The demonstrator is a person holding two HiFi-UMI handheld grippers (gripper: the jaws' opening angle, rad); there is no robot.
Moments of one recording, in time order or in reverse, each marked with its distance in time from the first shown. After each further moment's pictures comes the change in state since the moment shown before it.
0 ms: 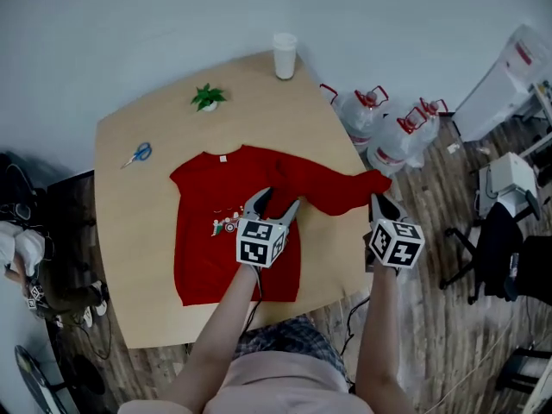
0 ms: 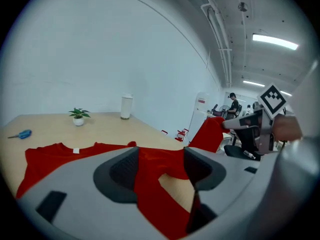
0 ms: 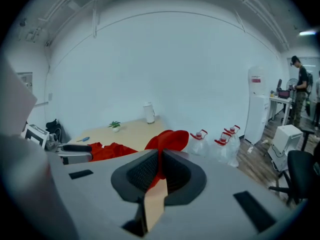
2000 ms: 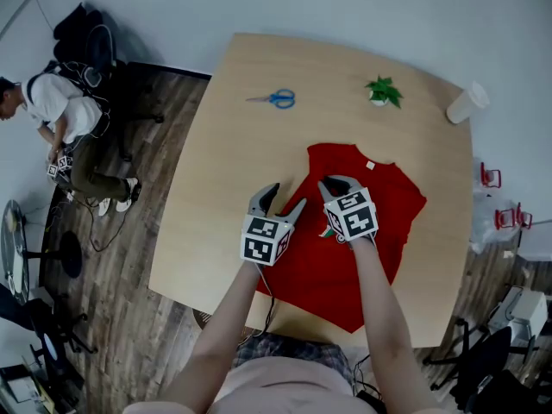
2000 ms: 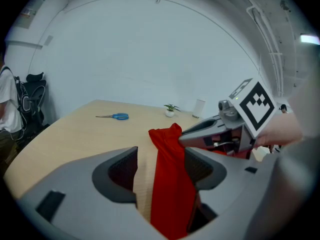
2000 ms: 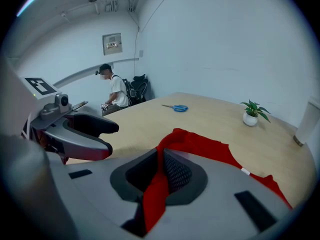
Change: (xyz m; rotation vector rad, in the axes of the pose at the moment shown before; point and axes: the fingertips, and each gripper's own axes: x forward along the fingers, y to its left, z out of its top) left arm -0.191 0.278 -0.093 -0.274 0.005 0.476; right arm 0.189 0.489 -0.104 -0.677 0.314 0.859
